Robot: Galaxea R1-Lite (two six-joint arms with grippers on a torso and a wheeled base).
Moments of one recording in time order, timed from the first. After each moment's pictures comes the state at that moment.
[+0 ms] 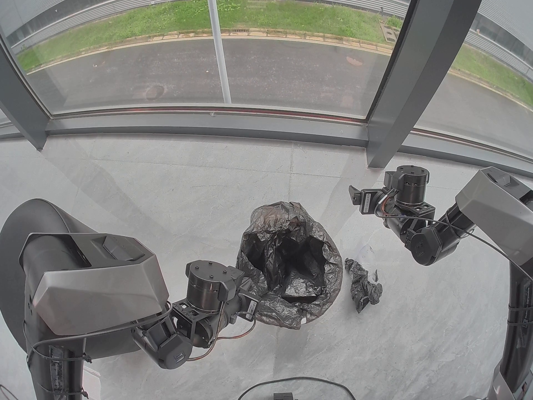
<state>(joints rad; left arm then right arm) -0.63 2.31 -0.69 -1.19 0.21 0.07 0.29 2.29 -1.16 -0.95 -0.24 0.09</state>
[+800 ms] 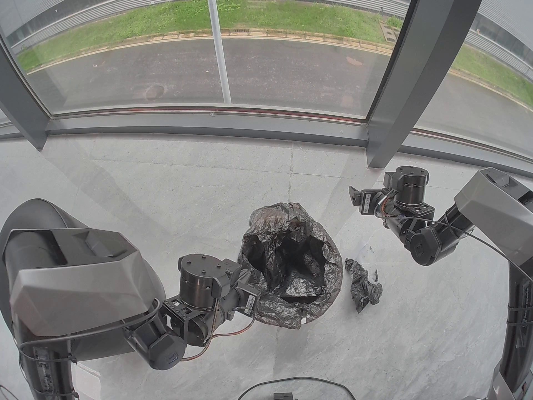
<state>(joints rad) -0.65 2.24 -0.66 -1.20 0.22 0.08 0.29 2.30 -1.17 -0.95 -0.24 0.09</state>
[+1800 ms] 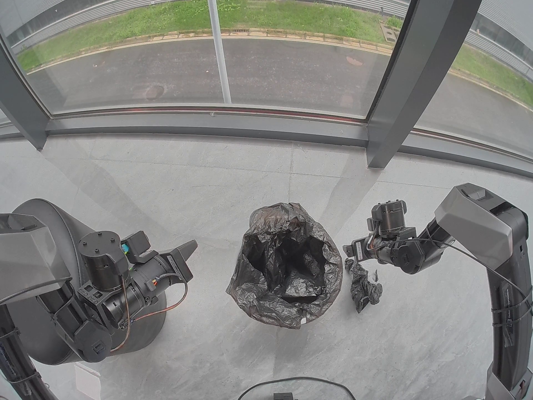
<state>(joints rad) -0.38 1.98 -0.37 -1.47 -0.10 -0.50 0.27 2.46 -1.26 -0.57 -0.16 -0.02</state>
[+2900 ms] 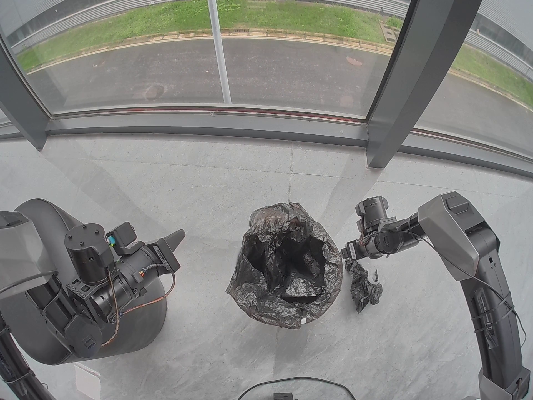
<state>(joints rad) -0.33 1.94 -0.36 -1.47 -0.12 -0.50 0.24 2.70 -1.78 -0.07 -0.18 -0.03</state>
